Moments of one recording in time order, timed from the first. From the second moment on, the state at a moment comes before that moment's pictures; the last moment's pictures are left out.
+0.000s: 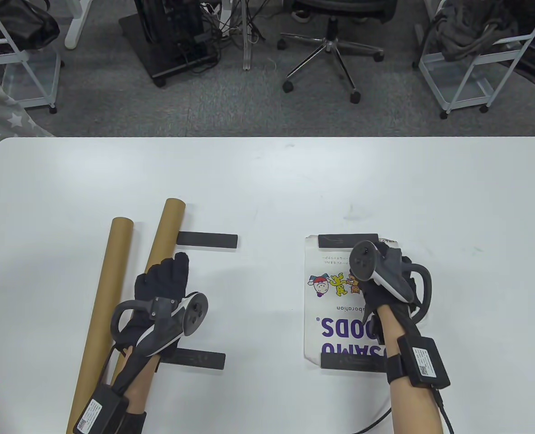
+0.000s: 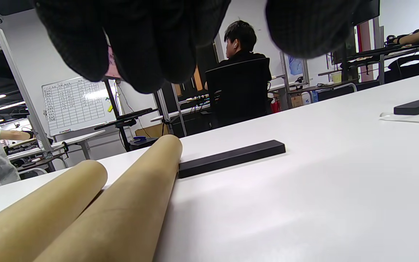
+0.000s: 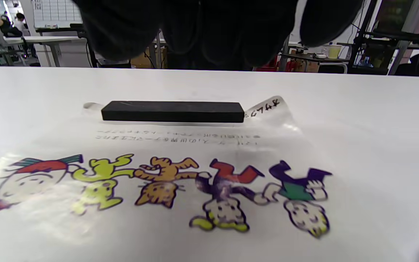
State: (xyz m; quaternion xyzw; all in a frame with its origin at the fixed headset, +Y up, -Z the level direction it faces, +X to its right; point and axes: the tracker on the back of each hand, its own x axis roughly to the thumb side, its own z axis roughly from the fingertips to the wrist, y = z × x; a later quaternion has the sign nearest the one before) left_hand -0.205 -0.692 -0.219 0.04 -0.07 -0.12 0.99; right_hand 0.168 -0.707 -0.296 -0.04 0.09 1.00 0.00
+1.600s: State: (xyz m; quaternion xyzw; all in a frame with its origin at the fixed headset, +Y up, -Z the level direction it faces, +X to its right) left_hand -0.208 -0.682 -0.216 0.06 -0.06 -0.16 0.98; right_hand 0.137 -0.730 -0.363 0.04 0.05 0.99 -0.15
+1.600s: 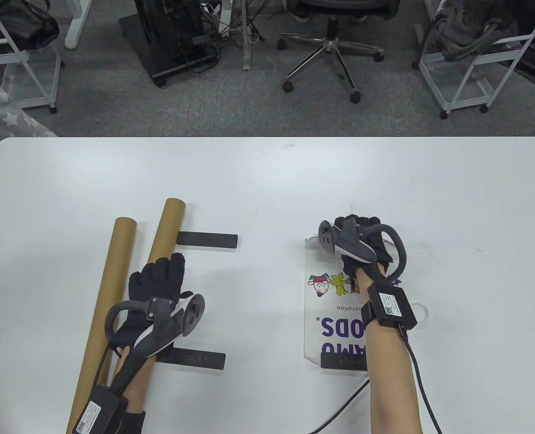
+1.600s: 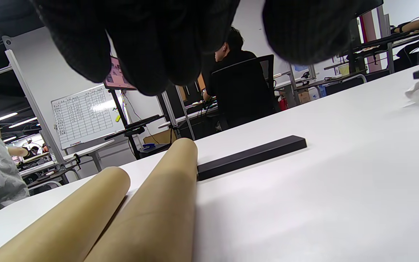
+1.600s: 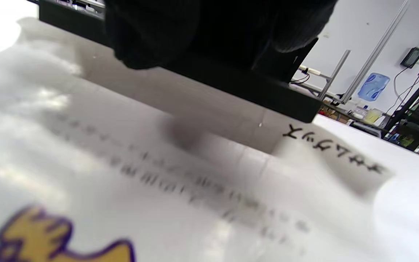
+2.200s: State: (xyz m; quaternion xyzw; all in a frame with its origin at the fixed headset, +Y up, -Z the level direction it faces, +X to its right) left_hand -0.205 -0.682 -0.214 0.06 -0.06 -0.16 0.98; right_hand 0.144 -0.739 -0.348 0.04 0.09 0.99 -0.14
